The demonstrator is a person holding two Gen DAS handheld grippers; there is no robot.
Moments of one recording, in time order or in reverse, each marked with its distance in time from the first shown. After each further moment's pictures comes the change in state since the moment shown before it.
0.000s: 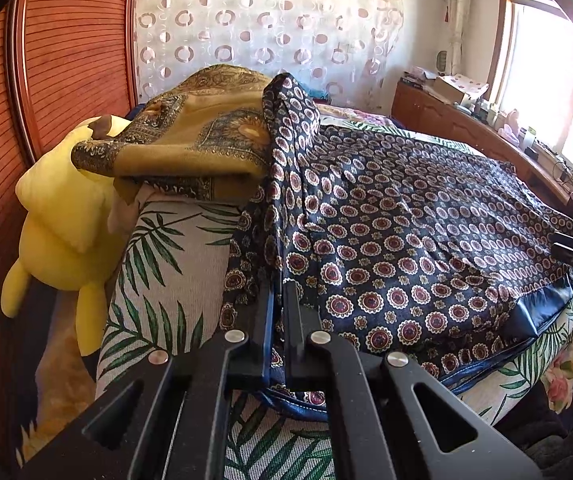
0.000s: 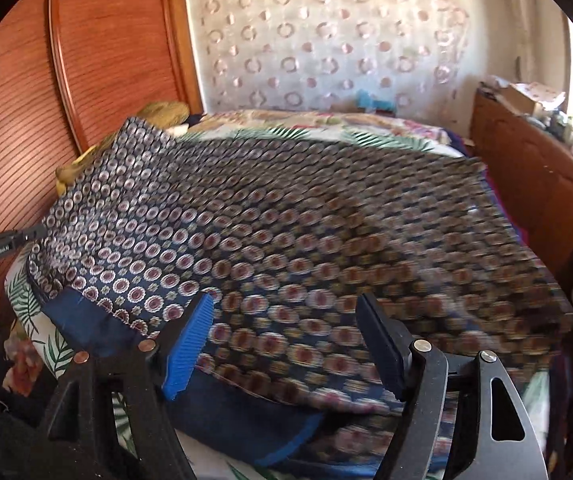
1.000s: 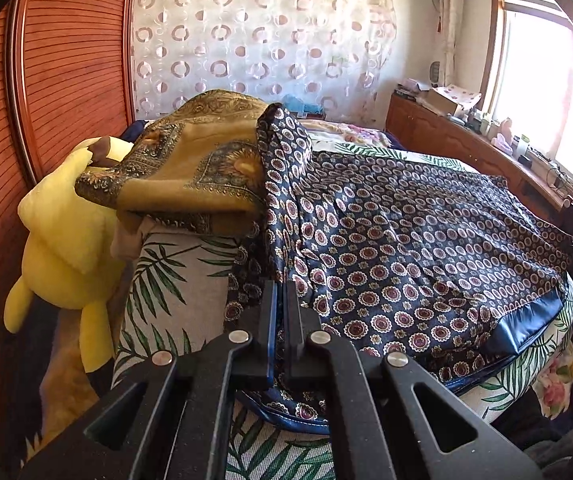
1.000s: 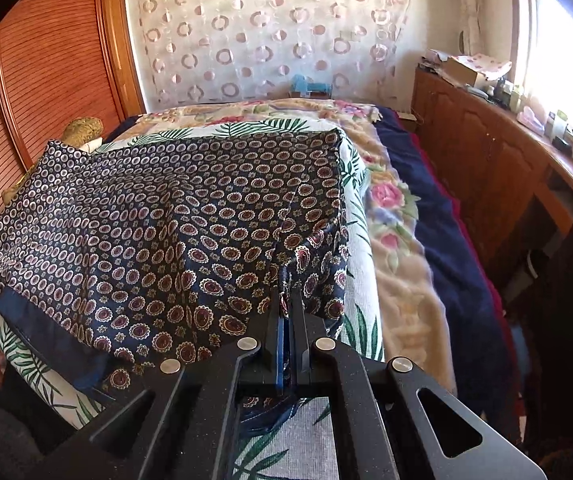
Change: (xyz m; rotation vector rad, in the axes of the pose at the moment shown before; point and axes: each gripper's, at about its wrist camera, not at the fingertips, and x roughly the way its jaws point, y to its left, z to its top) left arm -0.014 -0.001 0.016 0.011 -0.054 -0.017; right arm -0.045 -0.133 0.001 0.112 0.044 -0.173
